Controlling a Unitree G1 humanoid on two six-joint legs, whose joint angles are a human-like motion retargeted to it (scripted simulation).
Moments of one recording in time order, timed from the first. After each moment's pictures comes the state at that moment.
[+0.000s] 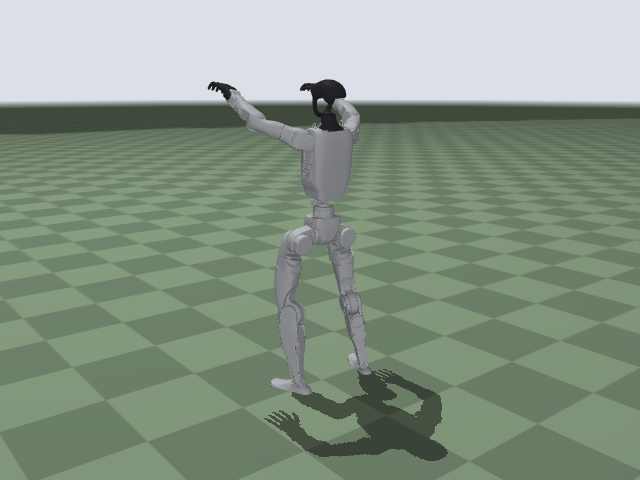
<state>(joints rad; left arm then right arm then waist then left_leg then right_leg) -1.75 1.11 -1.29 0.76 0.13 -0.15 -0.09 -1.59 -1.13 1.06 0.84 -0.02 -0.05 0.14 0.06 -0.05 -0.04 0.05 0.18 0.33 0.29 -0.37 -0.13 0.15 -0.22 -0.36 0.12 -0.41 0.13</state>
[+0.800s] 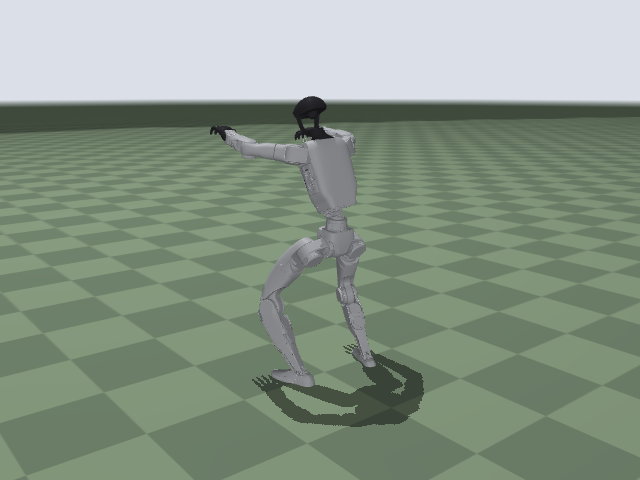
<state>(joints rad) -1.89 1.12 -1.29 0.71 0.02 -0.13 0.08 -1.73 -1.16 1.17 0.80 -0.06 -0.04 0.06 0.00 -0.04 0.47 -0.47 0.34 0.13 1.25 -0.70 -0.09 -0.34 -0.34 -0.25 1.16 -0.81 0.02</state>
